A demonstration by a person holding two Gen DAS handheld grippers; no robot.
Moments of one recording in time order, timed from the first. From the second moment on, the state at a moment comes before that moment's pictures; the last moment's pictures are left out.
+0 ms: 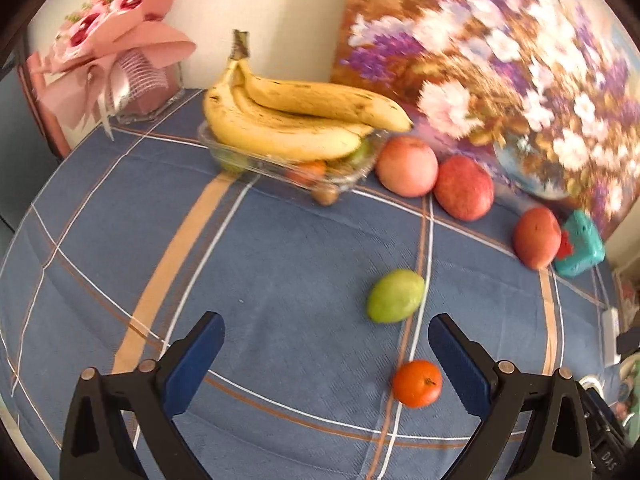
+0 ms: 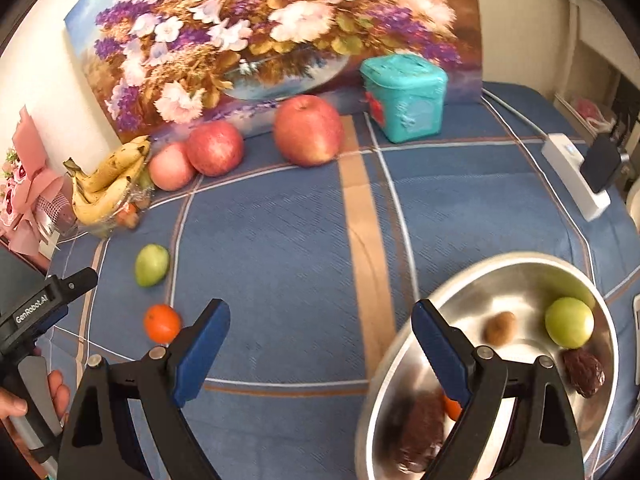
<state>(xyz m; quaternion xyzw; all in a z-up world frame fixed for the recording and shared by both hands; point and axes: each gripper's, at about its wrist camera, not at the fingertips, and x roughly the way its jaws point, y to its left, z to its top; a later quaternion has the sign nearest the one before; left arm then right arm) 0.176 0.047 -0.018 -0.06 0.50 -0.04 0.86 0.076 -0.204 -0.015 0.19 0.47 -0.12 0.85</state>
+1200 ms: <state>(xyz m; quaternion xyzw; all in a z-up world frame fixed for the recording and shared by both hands) 0.192 0.081 -0.065 -0.11 0.57 -0.02 0.81 0.152 -0.059 -0.073 0.09 0.55 0.02 0.83</state>
